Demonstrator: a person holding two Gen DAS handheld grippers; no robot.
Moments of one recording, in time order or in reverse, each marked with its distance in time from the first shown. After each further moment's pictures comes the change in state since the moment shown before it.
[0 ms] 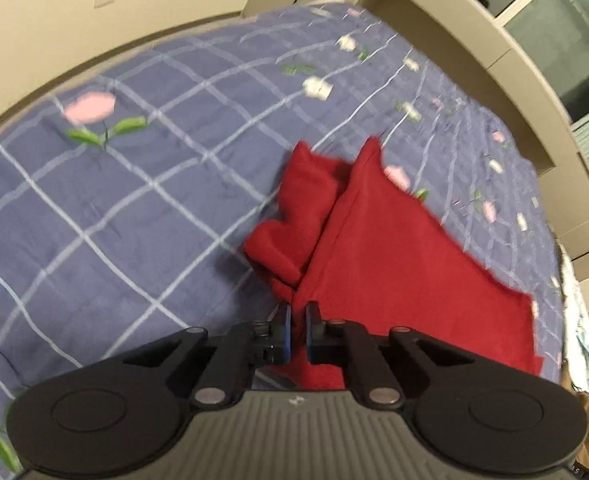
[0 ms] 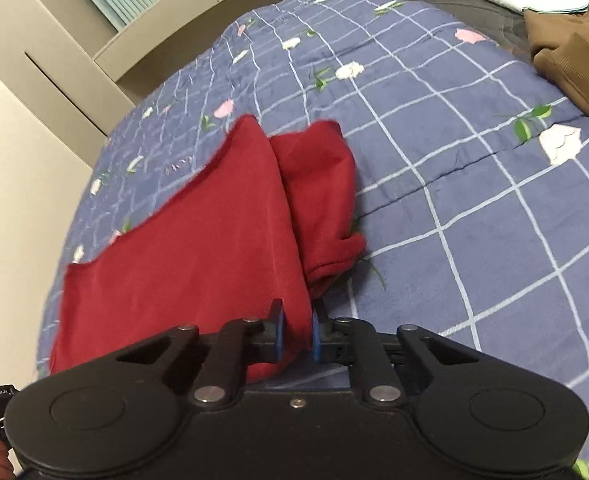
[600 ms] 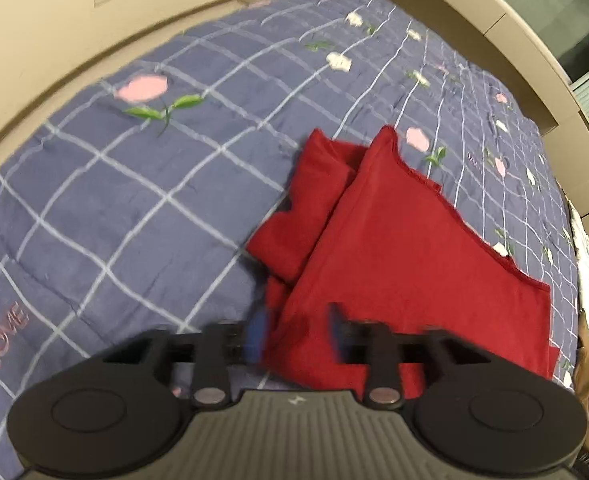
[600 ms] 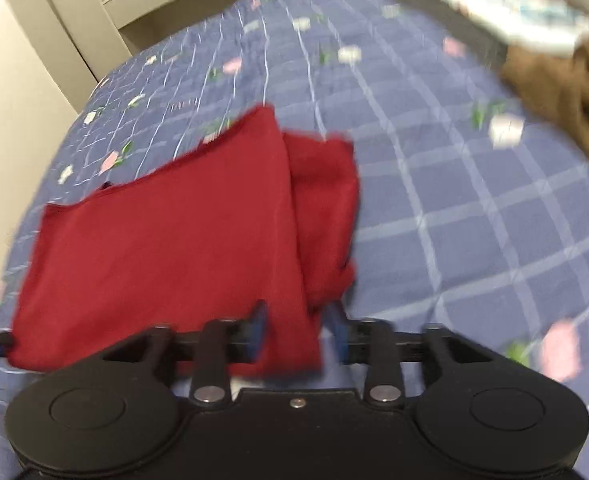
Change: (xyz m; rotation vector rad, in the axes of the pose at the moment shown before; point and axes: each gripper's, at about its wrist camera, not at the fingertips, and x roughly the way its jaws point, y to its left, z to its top) left arm -0.026 0.041 -0.018 0.082 0.073 0.047; right arm -0.058 0.035 -0.072 -0.215 0.006 -0.188
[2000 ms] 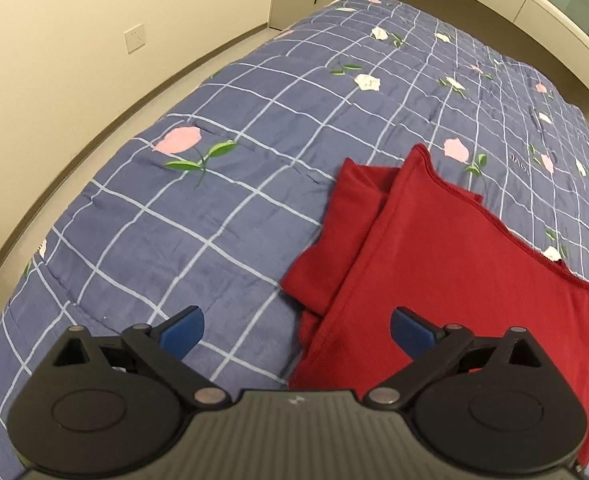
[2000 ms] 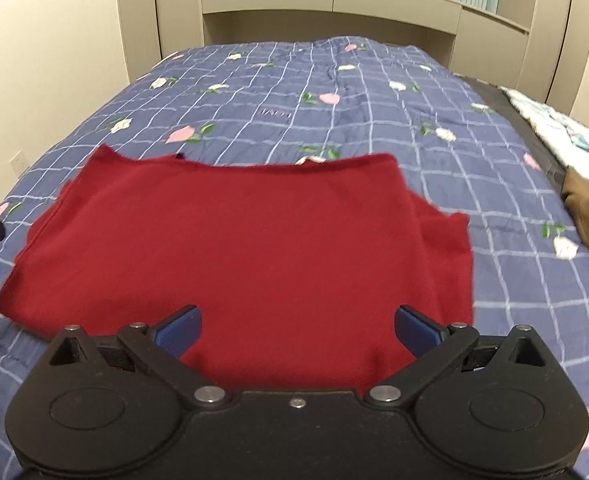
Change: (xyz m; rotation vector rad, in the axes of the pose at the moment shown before) left arm -0.007 -0.029 0.012 0.064 -0.042 0.240; right arm 0.017 0.107 -0.033 -0.300 -0.124 -0.026
